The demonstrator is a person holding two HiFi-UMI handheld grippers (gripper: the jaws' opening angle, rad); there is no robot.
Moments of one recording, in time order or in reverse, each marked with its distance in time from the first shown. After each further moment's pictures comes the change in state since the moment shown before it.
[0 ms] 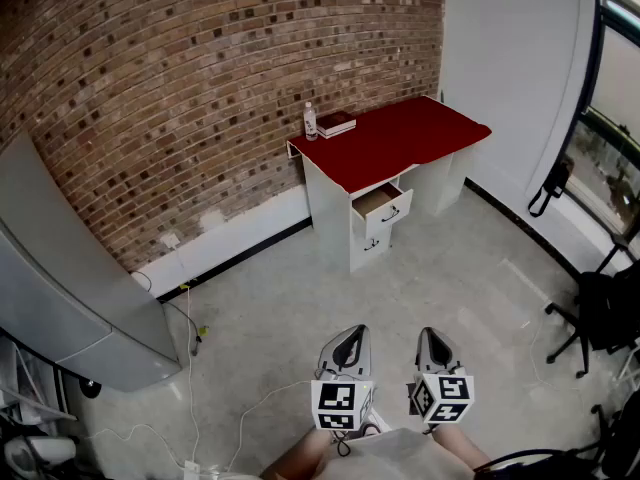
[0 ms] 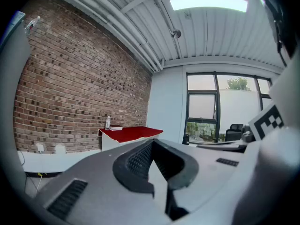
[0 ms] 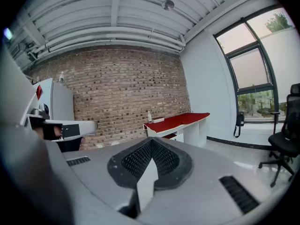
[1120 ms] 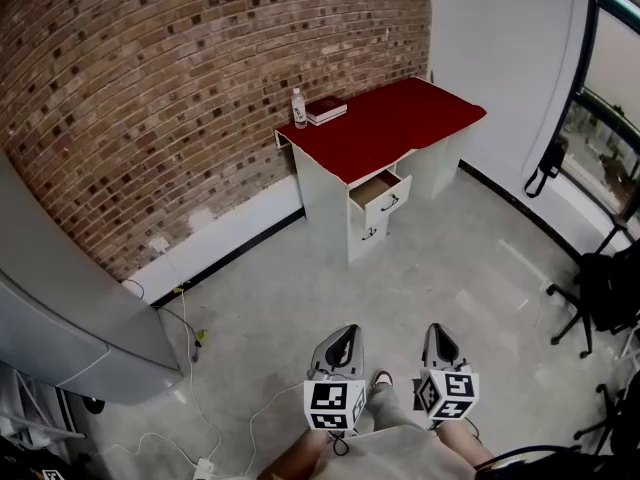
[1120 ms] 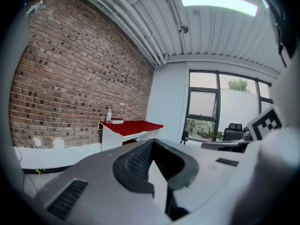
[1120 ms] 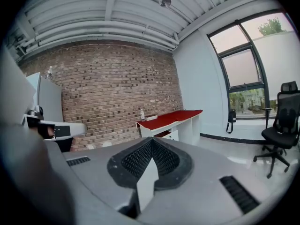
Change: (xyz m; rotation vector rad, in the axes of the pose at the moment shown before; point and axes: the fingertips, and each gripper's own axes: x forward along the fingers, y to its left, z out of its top) left arm 0.021 0.071 -0.028 -0.034 0.062 -0.028; right arm 0.048 0.008 -0.028 0.032 0.012 -0.107
